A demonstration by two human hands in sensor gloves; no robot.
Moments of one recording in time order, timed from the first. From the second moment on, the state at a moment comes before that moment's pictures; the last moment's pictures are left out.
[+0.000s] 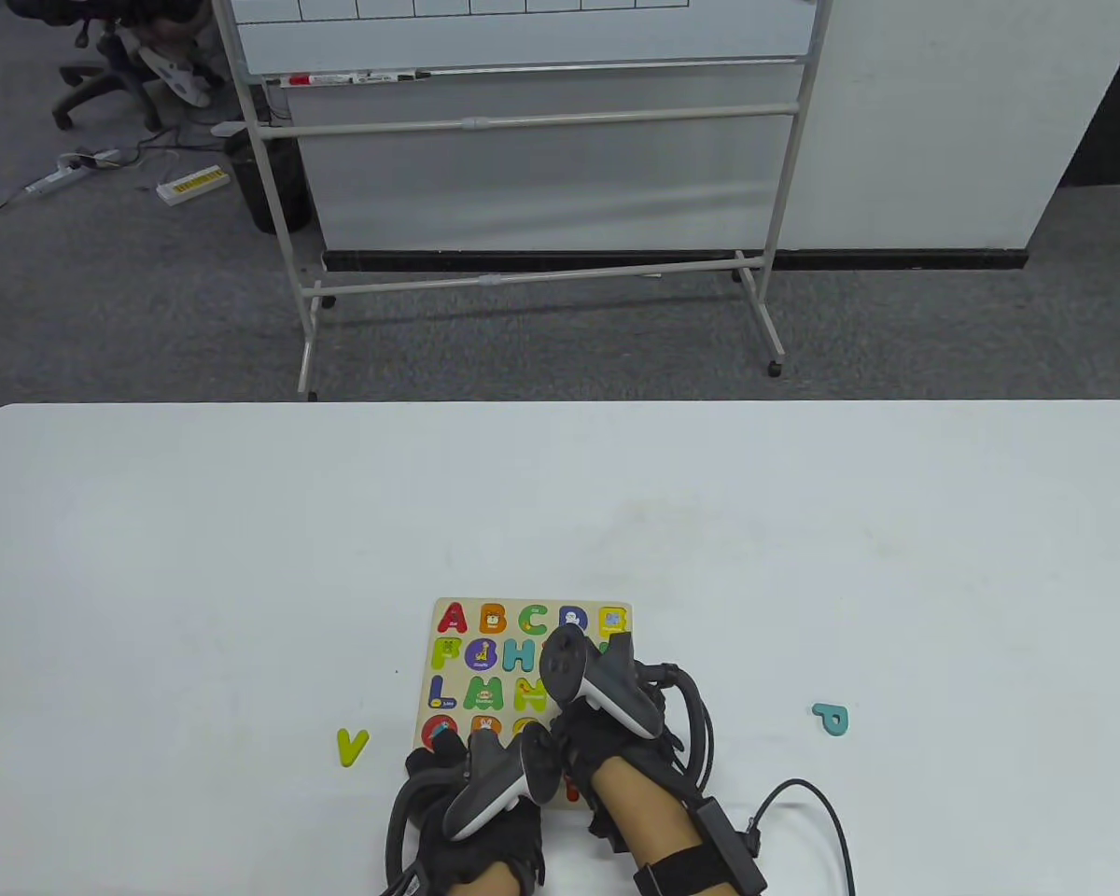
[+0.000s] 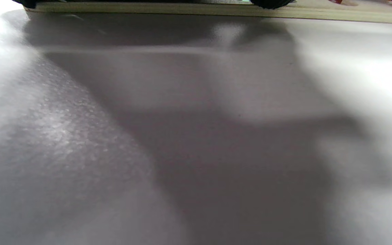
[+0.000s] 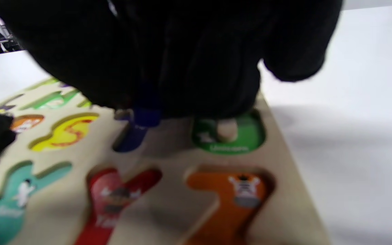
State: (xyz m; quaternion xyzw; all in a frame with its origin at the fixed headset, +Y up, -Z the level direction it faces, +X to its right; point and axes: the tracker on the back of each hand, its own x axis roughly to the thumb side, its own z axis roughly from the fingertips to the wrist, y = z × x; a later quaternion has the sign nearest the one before) left_hand -0.101 -0.793 -0.279 -0.26 -0.01 -0.01 0.97; right_hand 0.017 -0.750 -0.353 0.02 0.14 0.99 0.07
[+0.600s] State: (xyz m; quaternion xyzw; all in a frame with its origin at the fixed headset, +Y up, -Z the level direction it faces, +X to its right) left_hand -0.102 -0.794 -0.278 -0.26 -0.01 0.00 0.97; right_hand 0.005 -0.756 -0.345 0.04 0.08 0.99 0.04
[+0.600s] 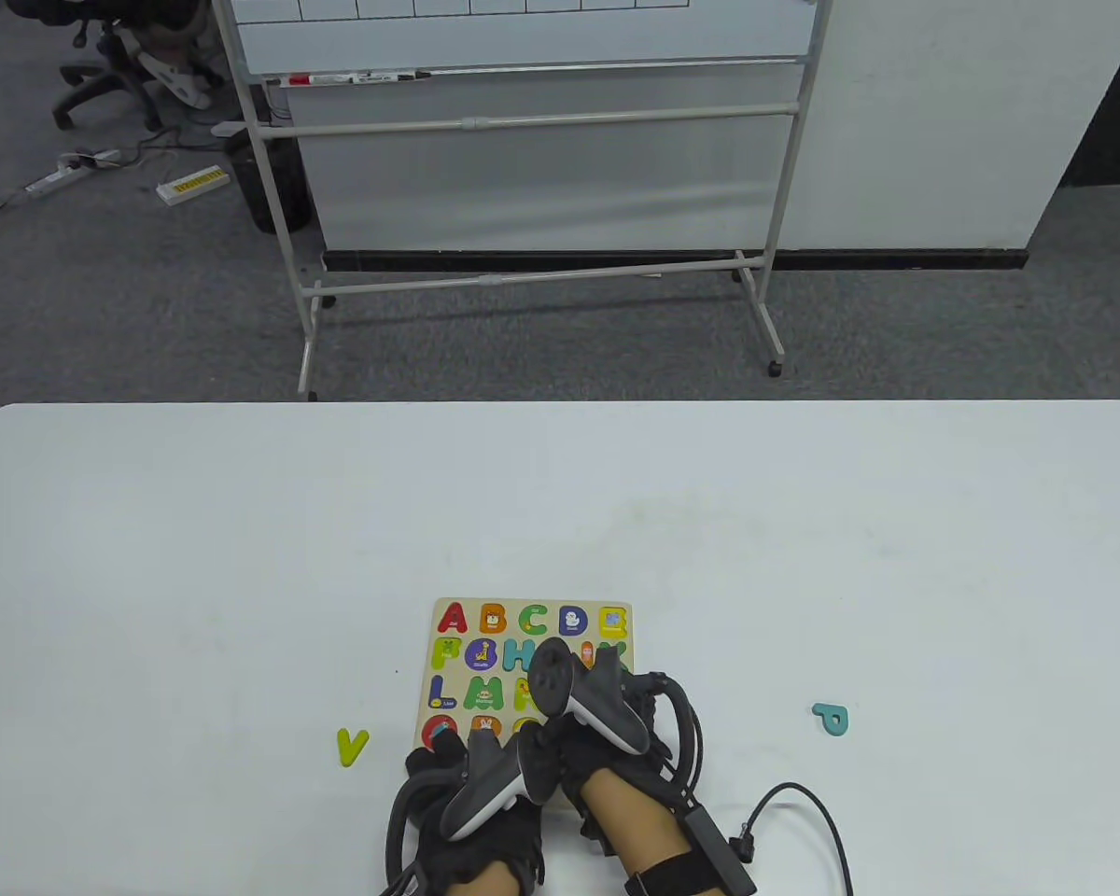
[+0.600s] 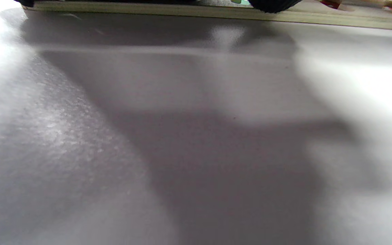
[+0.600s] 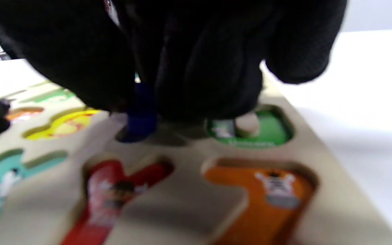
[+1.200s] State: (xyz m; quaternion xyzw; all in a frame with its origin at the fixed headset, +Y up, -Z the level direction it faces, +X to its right) left_hand -0.102 -0.793 -0.278 -0.26 -0.01 0.00 0.97; right_hand 0.005 -0.757 -0.345 0.05 0.05 1.00 0.04
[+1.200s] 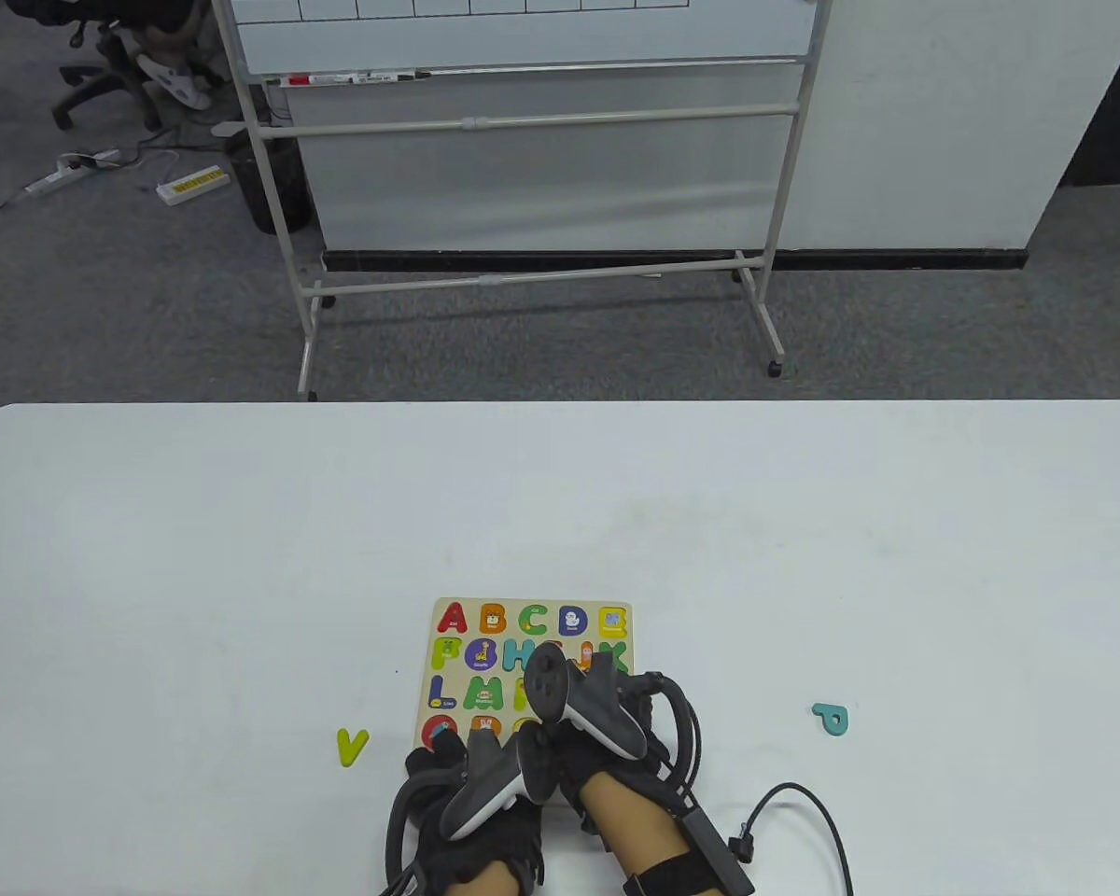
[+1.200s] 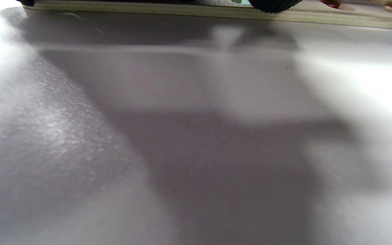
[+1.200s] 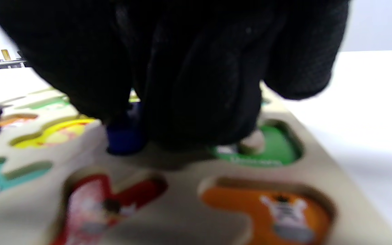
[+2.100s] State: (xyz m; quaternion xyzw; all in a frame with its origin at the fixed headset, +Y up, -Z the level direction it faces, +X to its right) left_hand -0.101 -0.793 -0.278 -0.26 -0.01 0.00 0.97; right_hand 0.006 -0.759 -0.344 0.03 0.03 1.00 0.05
